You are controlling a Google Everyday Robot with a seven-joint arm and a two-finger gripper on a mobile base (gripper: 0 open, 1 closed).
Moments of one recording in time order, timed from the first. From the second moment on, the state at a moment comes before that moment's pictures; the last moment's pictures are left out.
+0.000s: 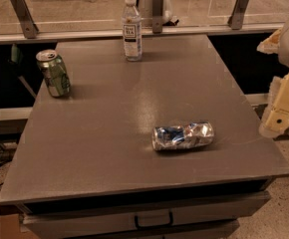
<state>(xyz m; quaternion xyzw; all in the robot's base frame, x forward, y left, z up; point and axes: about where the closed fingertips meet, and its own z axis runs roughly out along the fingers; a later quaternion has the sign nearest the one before) 0.438 -0.217 0.976 -0.60 0.78 -0.03 0.16</state>
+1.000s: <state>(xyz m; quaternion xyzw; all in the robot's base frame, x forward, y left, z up) 0.534 -0.182 0.965 -0.61 0.75 0.02 0.26</state>
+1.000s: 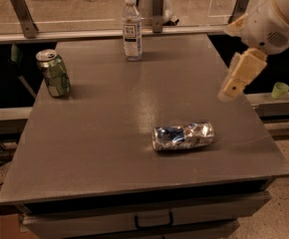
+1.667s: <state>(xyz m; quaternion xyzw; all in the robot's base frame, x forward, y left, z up) 0.610 -0.151 0.971 -0.59 0.73 0.06 0.35</state>
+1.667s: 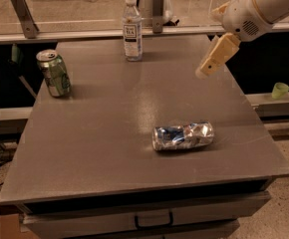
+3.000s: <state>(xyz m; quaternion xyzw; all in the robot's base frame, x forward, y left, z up) 0.693 -0.102 0.943 -0.51 0.74 0.13 0.43</state>
